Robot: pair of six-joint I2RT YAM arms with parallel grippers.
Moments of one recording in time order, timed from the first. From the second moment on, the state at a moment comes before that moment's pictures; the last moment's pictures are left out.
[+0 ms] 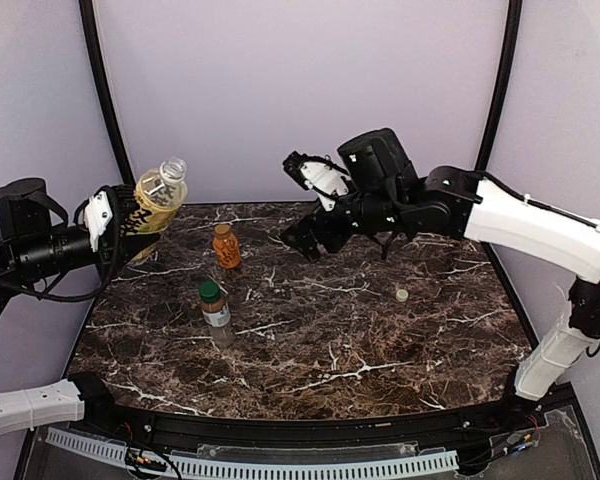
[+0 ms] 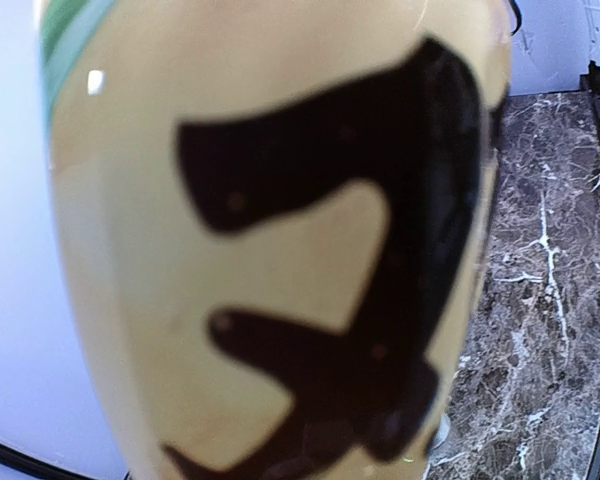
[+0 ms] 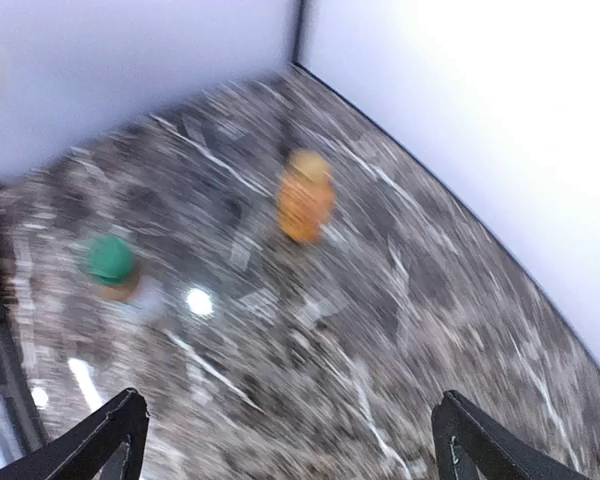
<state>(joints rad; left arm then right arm) -0.61 0.69 1.06 -0.66 0.18 0.62 1.00 1.62 1.61 -0.61 0.17 -0.03</state>
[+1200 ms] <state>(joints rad) -0.61 0.74 1.13 -0.74 0.44 0.59 1.22 1.80 1.71 0.45 -0.49 0.01</state>
